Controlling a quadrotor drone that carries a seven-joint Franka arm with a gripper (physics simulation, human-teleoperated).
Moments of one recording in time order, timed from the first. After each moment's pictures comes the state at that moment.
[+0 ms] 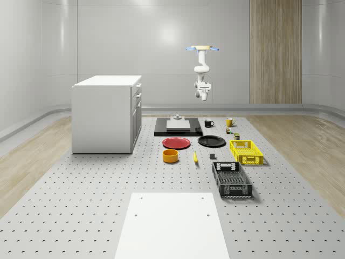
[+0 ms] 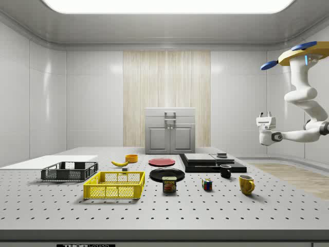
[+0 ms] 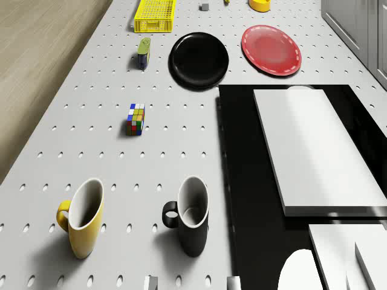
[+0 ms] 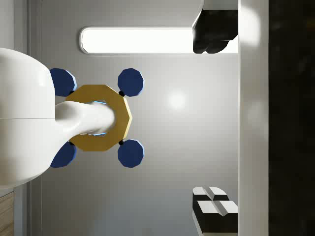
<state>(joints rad) 0.00 -0.79 0.00 -2.34 0.00 1.55 0.79</state>
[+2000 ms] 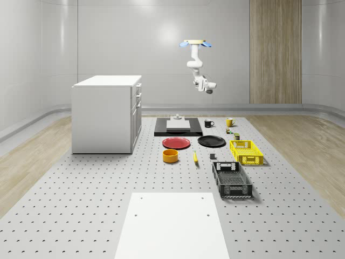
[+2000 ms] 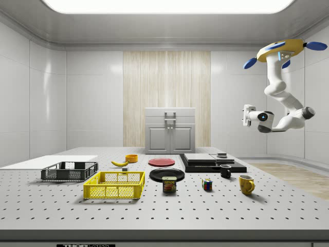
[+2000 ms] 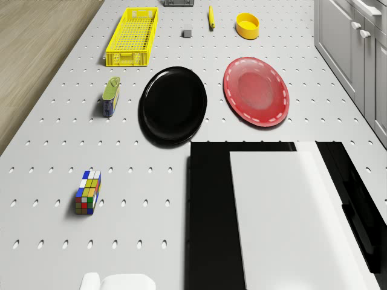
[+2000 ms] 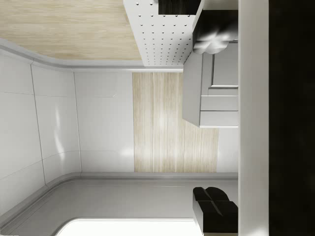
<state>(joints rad) 0.25 -0.77 -0.67 -2.38 1.00 1.39 0.62</state>
